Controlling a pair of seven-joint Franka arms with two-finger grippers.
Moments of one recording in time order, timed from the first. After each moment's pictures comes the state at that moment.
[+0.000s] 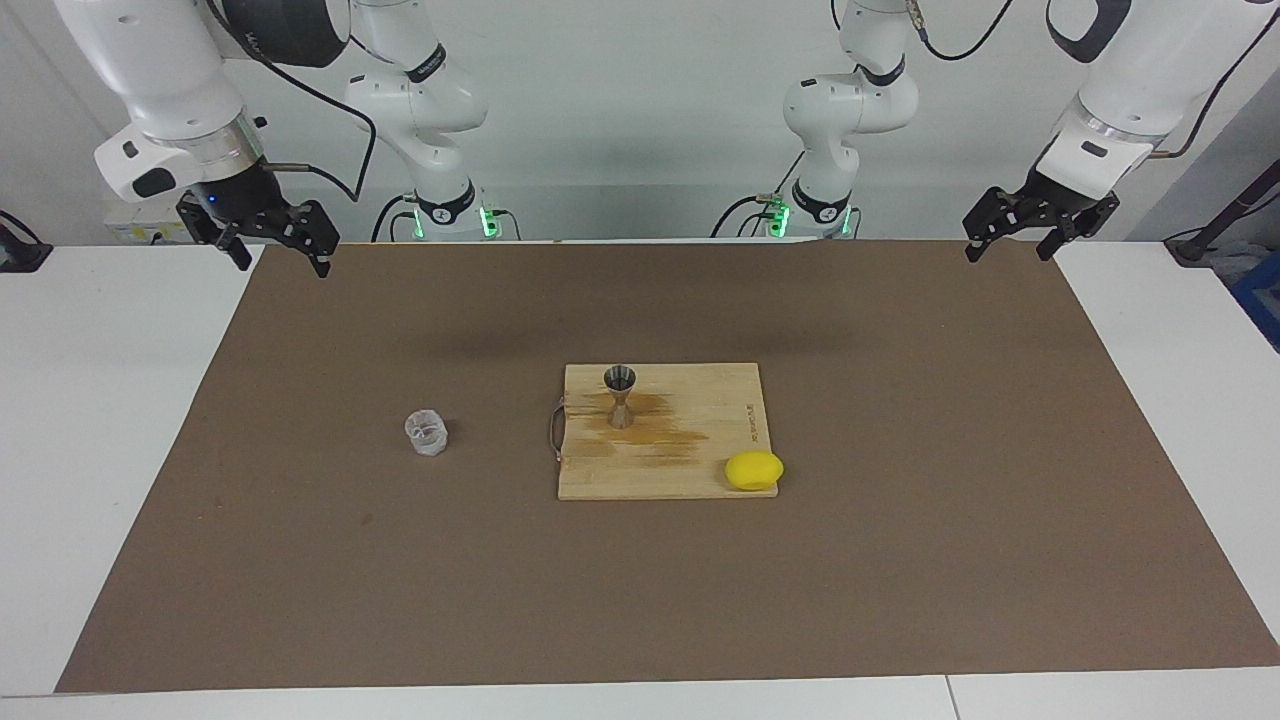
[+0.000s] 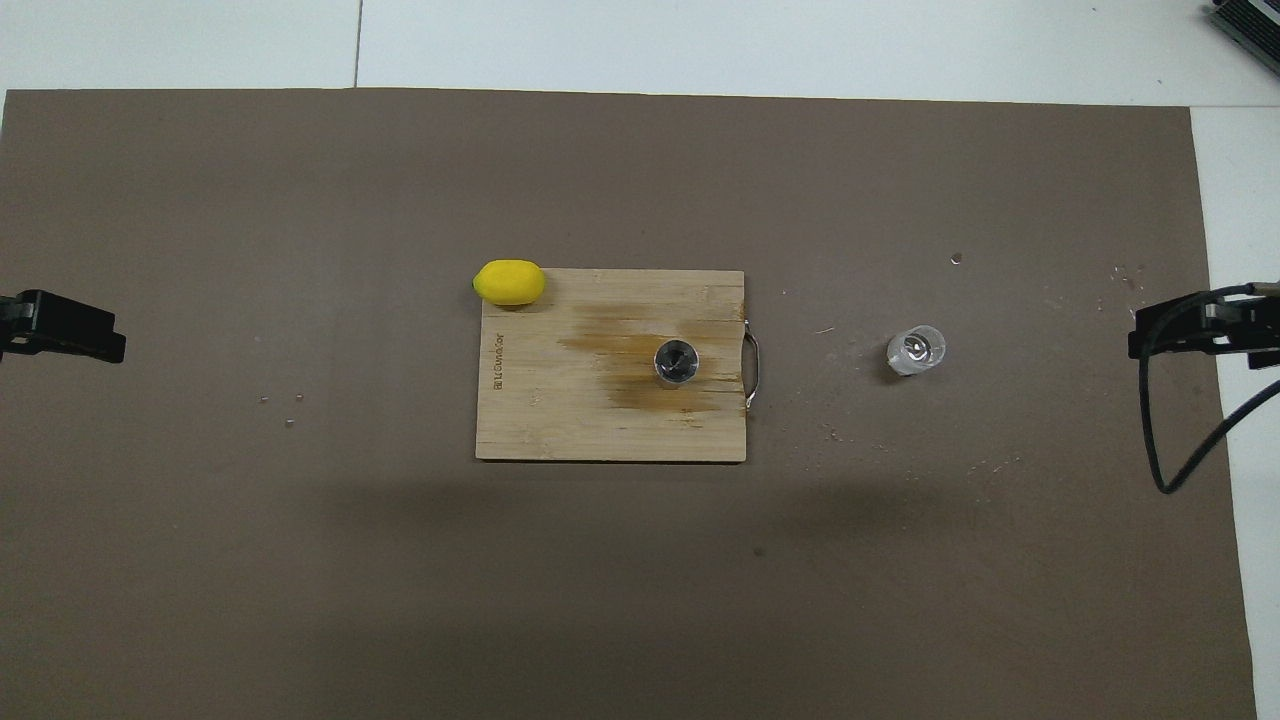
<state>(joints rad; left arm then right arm) 0.01 -0.03 -0.02 -1.58 -0.01 1.50 0.04 0.03 -0.05 -0.07 -1.64 -0.03 1.55 0.11</state>
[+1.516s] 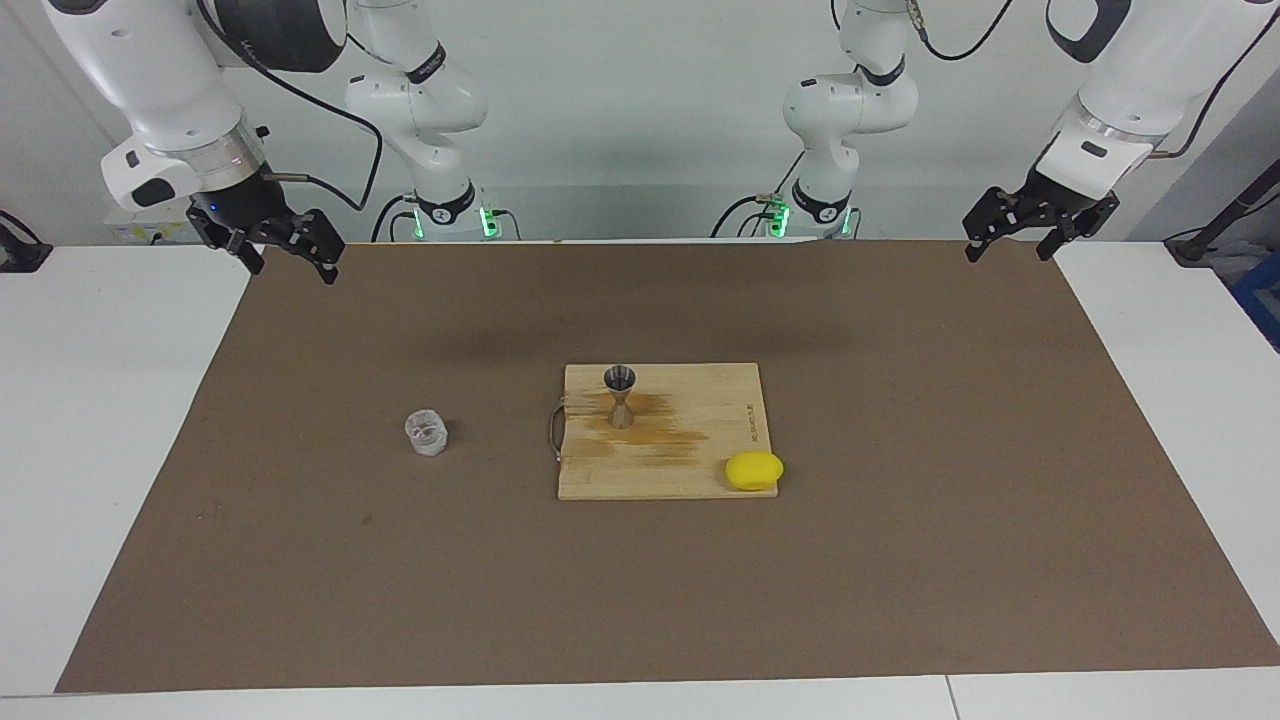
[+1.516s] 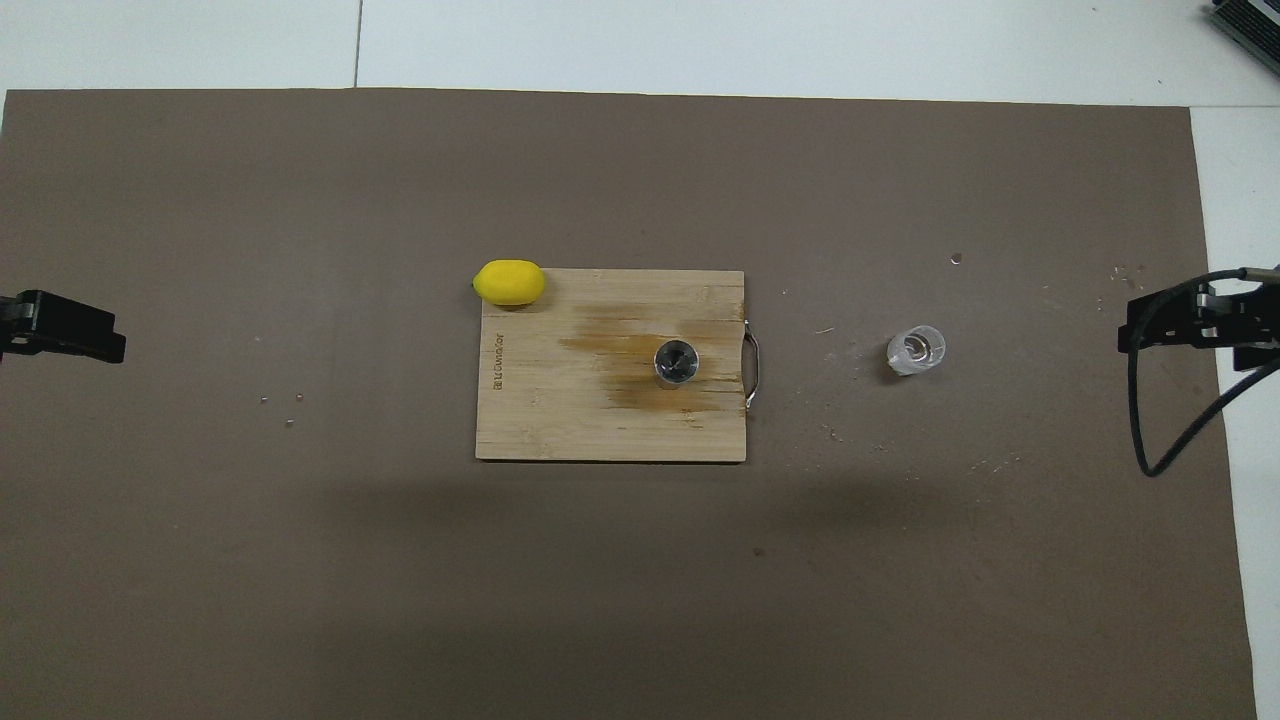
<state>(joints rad) 0.01 -0.03 -0.02 -1.58 -0.01 1.50 0.04 0.03 -0.03 -0.08 -1.63 -0.01 1.55 0.14</state>
